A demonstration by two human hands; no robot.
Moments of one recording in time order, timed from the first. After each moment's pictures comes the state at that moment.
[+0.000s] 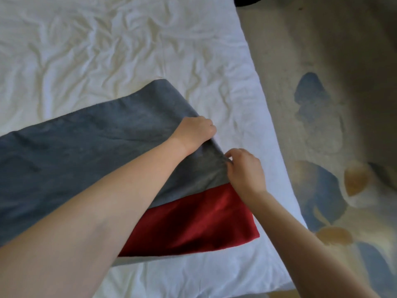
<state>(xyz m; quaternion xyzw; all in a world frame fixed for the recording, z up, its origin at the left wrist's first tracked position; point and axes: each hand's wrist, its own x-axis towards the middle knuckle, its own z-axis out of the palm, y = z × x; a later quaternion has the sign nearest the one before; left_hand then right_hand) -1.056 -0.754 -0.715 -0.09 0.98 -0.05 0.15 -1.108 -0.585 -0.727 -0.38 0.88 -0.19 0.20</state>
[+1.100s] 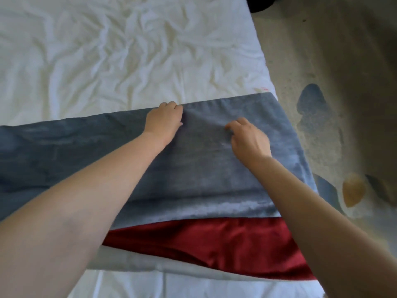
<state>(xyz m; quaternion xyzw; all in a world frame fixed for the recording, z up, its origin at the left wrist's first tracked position) -1.003 -0.860 -0.729 -0.31 0.95 0.03 0.05 -1.145 -0.682 -0.719 -0.48 0.86 -0.10 0.14</state>
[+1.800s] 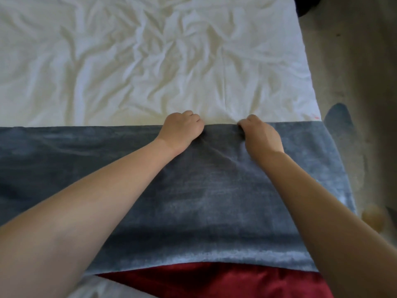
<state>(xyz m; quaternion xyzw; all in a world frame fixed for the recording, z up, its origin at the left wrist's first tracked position) -0.971 -0.937 -0.751 -0.18 0.98 -0.04 0.07 -1.139 -0.806 -0.743 -0.53 0.84 0.01 0.12</state>
